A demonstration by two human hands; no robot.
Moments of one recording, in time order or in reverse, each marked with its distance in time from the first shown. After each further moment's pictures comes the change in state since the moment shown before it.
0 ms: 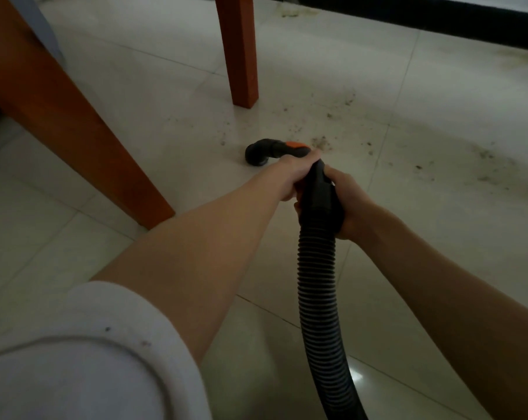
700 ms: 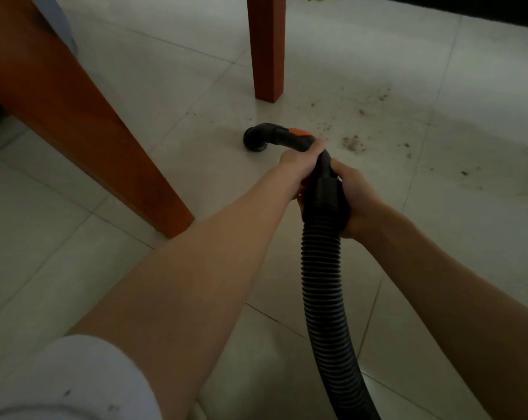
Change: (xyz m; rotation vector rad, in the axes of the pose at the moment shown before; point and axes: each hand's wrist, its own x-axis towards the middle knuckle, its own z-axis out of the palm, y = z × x) left_hand 0.046 0.002 -0.047 -0.078 0.082 -0.004; right_hand 0.060 0.004 0.041 0.080 0.017 0.073
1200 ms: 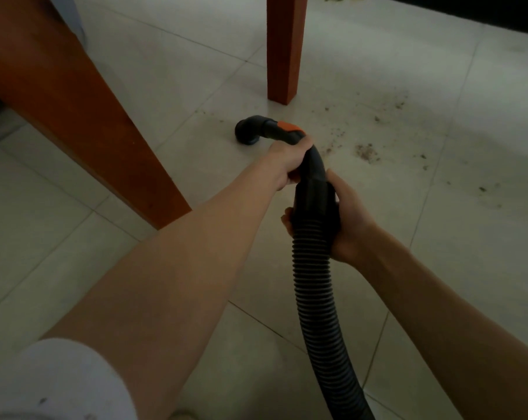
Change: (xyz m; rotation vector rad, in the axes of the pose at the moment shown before) left_hand 0.027 0.016 -0.039 -0.098 0.017 0.068; right_hand 0.002 0.017 0.024 0.021 -0.110 0.010
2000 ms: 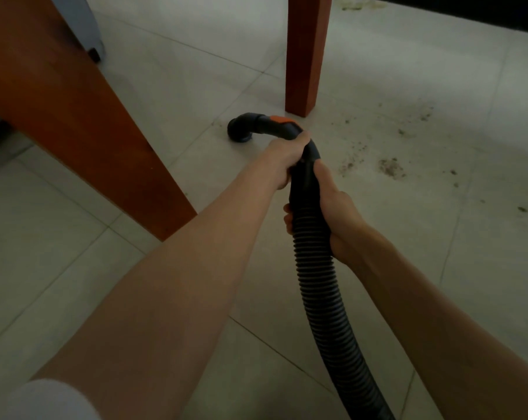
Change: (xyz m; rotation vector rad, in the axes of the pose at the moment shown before) left_hand 0.026 0.024 -0.037 -0.018 0.027 -0.004; right_hand 0.046 -0.004 0.041 -0.272 0.120 -0.142
